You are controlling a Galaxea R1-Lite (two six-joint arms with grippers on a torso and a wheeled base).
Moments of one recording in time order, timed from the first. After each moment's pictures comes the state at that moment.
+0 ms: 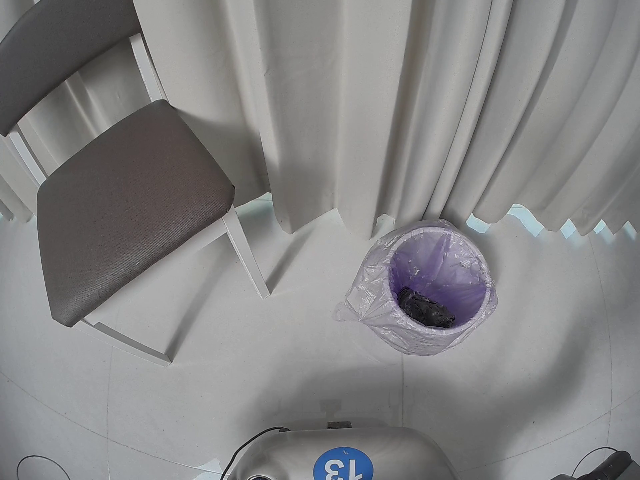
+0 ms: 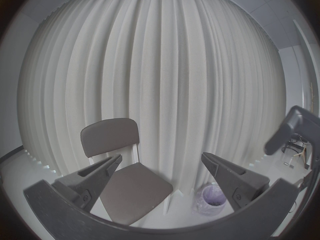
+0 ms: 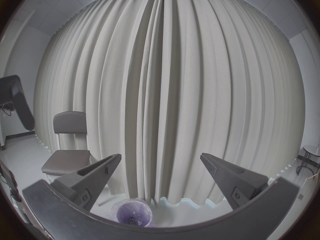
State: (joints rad) left arm 0.05 0.44 -1.27 0.47 -0.25 -0.01; right arm 0.04 0.39 -0.93 0.07 0.01 -0.09
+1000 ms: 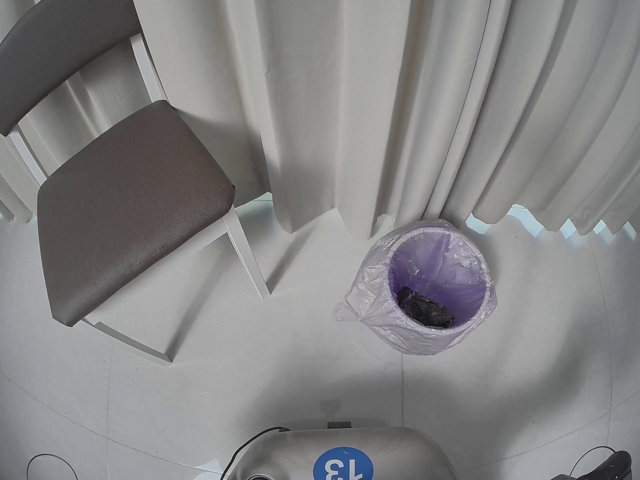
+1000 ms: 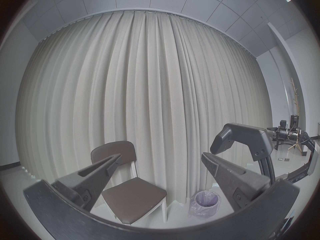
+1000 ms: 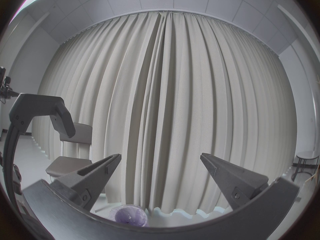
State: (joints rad) left arm -0.03 0.13 -1.57 0.85 -0.24 0.05; right arm 0.00 0.01 -1.01 0.33 0.01 -0.13
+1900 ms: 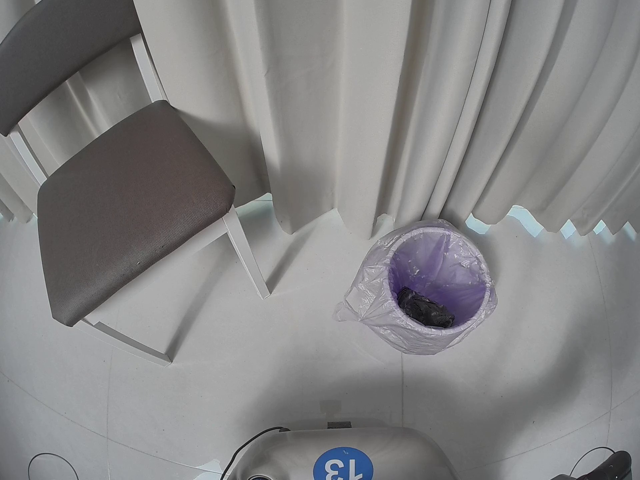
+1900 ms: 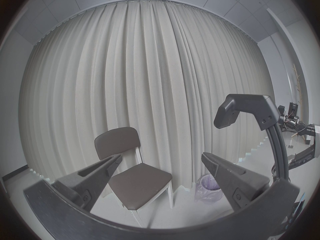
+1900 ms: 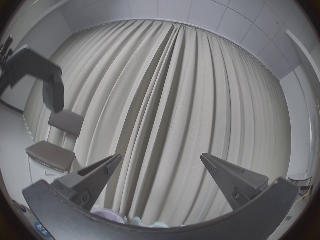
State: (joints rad) left arm 0.00 0.01 -1.26 0.80 -0.22 0.13; right arm 0.00 0.01 -0.50 -0.24 0.00 -0.31
